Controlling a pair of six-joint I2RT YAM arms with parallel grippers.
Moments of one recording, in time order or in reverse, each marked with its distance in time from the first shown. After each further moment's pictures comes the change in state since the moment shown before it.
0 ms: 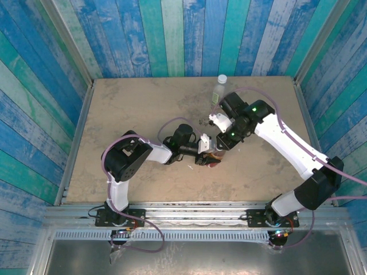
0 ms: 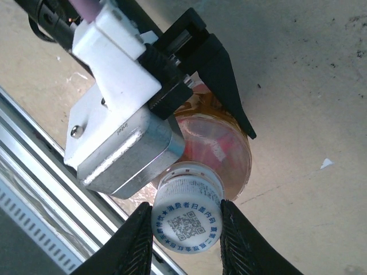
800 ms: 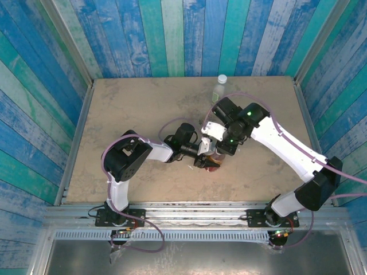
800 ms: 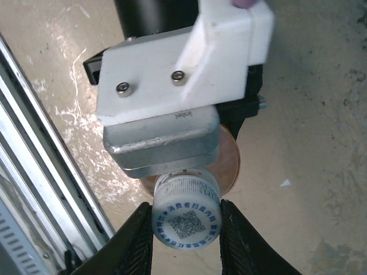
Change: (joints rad) left arm 0.000 0.002 0.035 -0.128 0.132 0.058; right arm 0.099 -0.001 0.016 -0.051 0.100 -0.328
